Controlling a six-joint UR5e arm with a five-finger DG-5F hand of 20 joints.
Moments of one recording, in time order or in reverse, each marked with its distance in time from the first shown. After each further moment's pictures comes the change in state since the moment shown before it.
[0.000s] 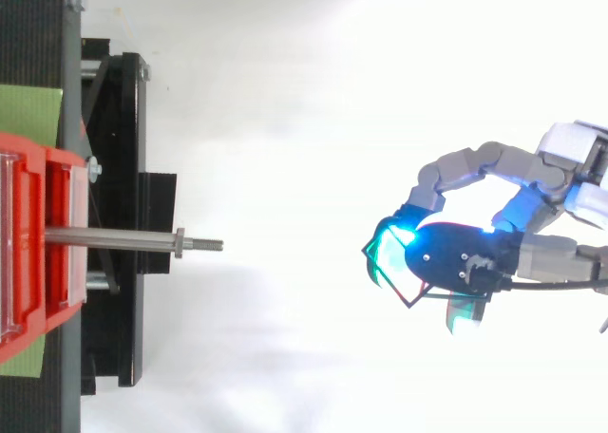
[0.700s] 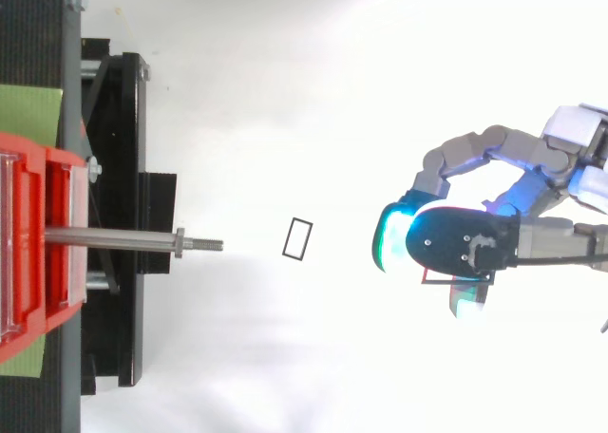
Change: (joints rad) arm -0.012 0.001 -0.001 -0.006 0.001 -0.015
